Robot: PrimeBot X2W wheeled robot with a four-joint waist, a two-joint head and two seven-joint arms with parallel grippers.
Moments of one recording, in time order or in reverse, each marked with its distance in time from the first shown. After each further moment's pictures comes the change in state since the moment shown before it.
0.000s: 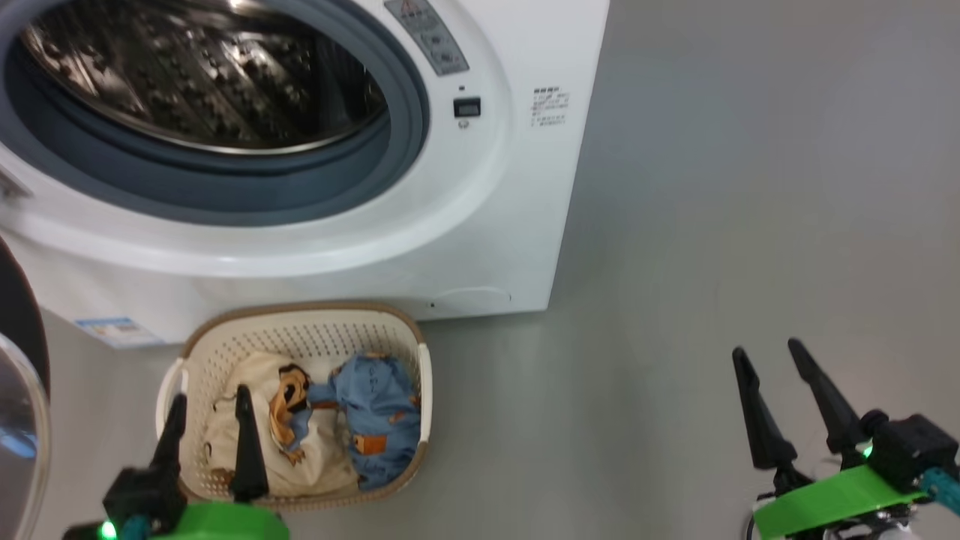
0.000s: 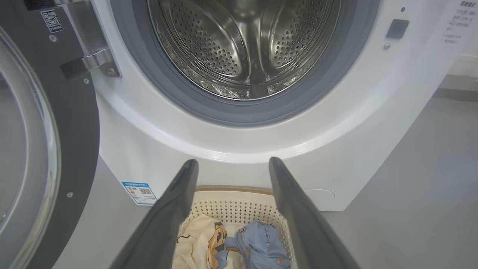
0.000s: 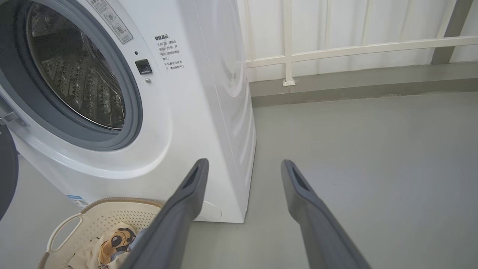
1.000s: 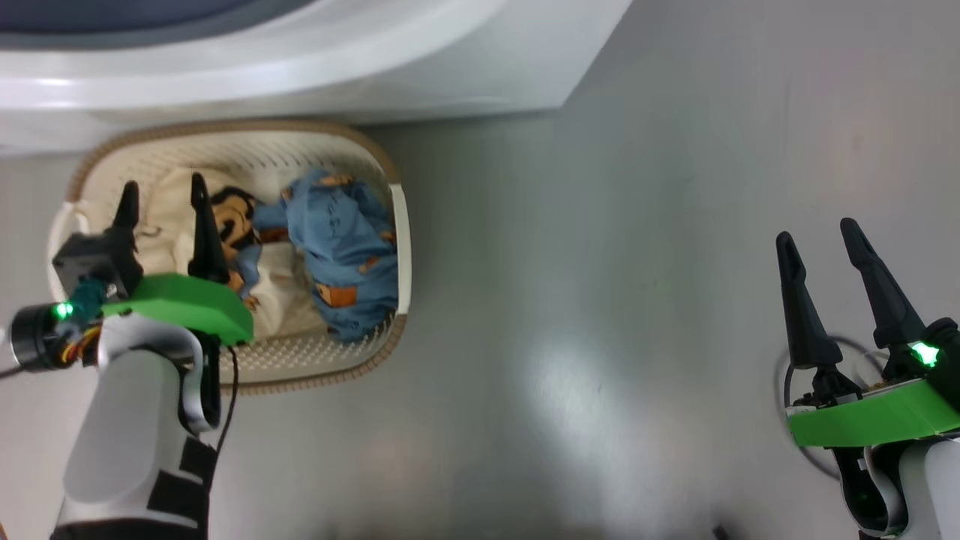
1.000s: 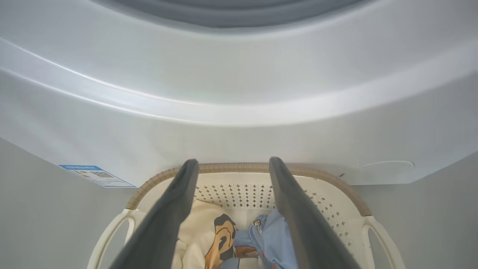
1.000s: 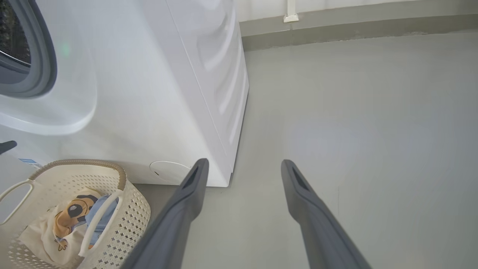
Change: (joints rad) left arm -0.603 0.012 0.026 0.424 0.029 -0.053 -0.001; right arm -0.180 -0.063 -0.028 -0.103 0.008 0.000 0.000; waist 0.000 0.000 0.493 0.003
